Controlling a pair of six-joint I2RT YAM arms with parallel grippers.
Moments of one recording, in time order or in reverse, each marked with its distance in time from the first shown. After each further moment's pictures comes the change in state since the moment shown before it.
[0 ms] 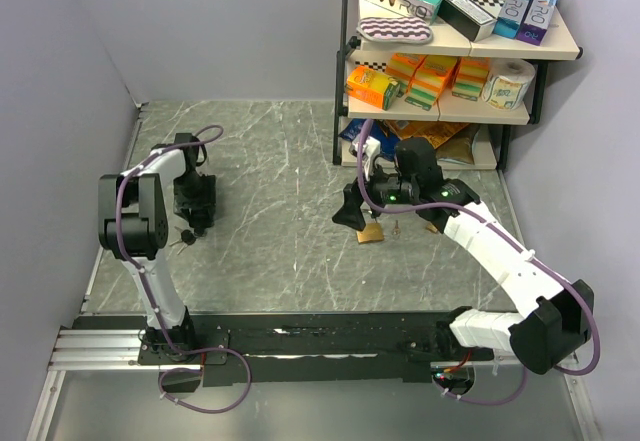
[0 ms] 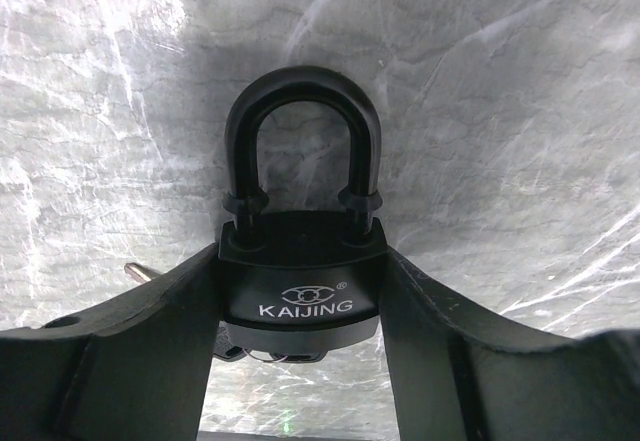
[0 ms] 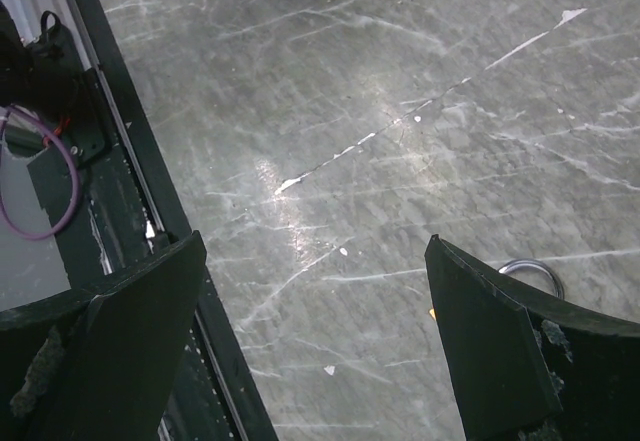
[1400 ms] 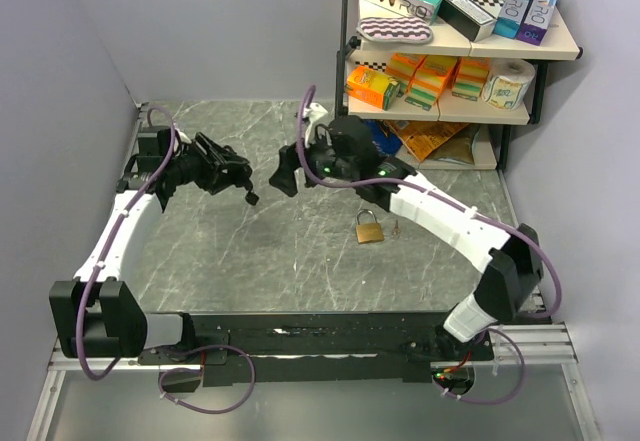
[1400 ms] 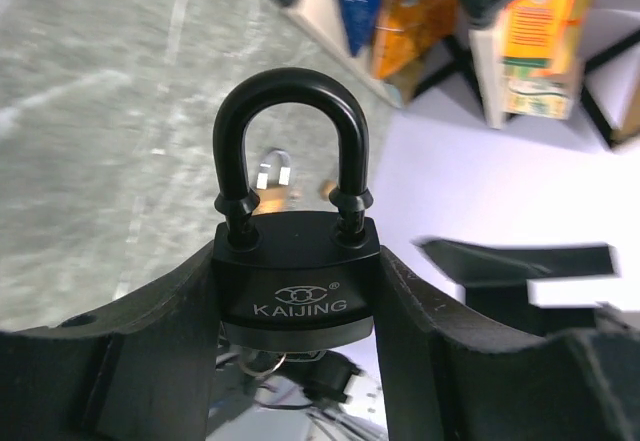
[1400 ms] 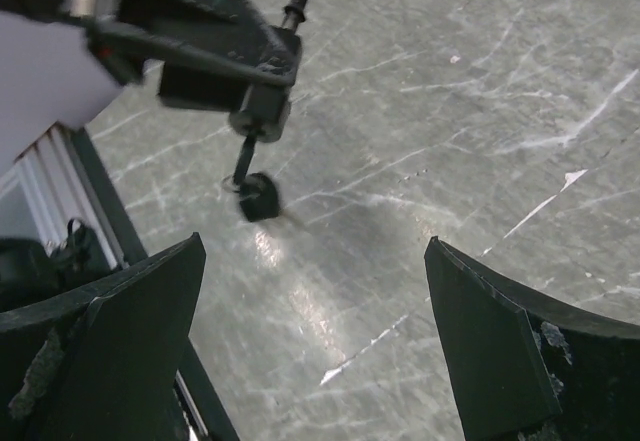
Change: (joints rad) left arm -0.026 -0.671 -0.277 0.426 0.641 -0.883; right arm 0.257 0.329 0.318 0.257 0.333 0.317
